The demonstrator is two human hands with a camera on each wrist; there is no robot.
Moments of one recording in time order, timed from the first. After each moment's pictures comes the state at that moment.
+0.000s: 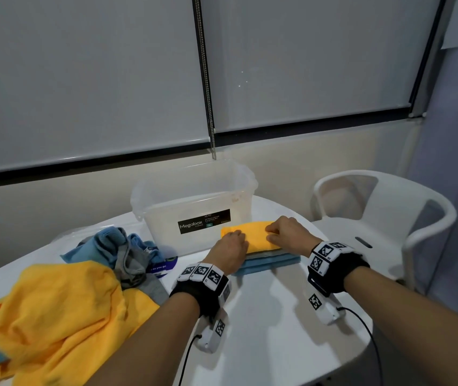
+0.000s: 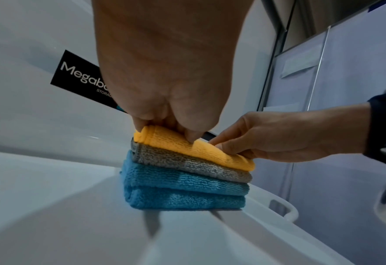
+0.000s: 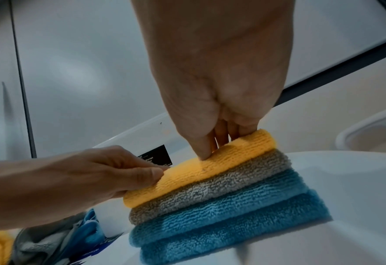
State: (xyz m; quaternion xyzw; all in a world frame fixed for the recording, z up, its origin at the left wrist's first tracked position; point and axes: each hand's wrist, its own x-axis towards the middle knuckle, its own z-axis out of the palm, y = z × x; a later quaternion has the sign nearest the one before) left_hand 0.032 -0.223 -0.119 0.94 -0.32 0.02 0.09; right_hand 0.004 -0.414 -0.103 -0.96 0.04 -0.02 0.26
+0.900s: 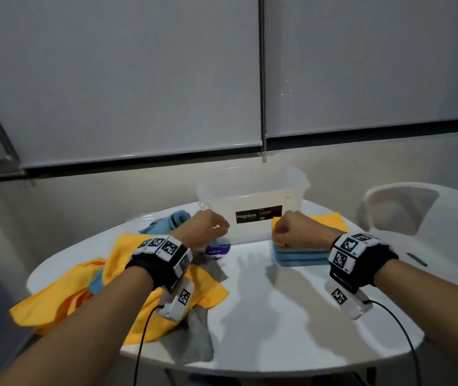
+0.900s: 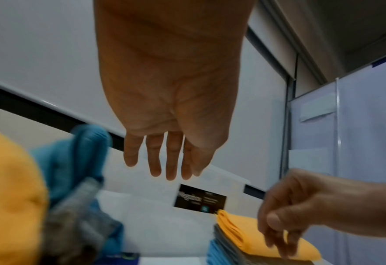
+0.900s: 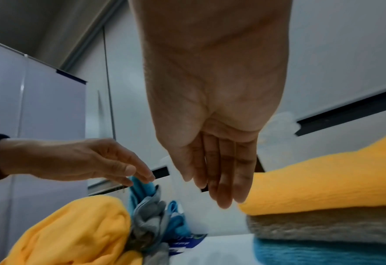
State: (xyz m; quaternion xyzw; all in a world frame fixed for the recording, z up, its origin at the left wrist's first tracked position) left_hand -0.006 -0.037 -0.024 0.96 -0.23 -0.01 0.18; right_hand -0.039 -0.301 -0.038 -0.96 -0.12 0.03 0.25
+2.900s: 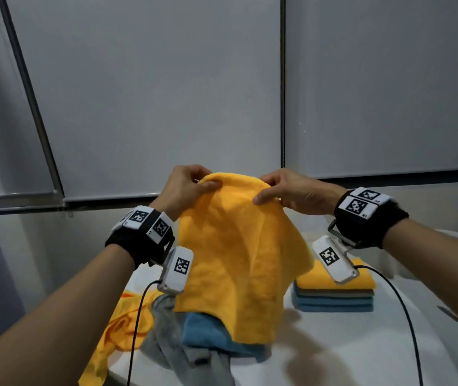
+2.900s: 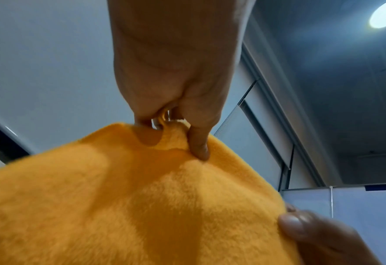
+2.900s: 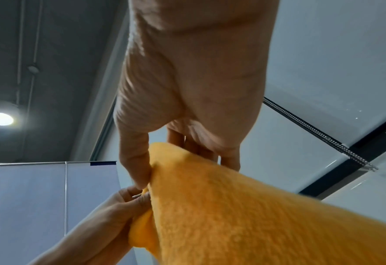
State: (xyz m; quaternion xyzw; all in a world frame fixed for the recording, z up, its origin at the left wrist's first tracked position) left_hand -0.035 0.023 0.141 0.83 -0.18 0.22 0.48; right_hand -0.050 -0.236 0.145 -0.81 -0.26 0.06 0.53
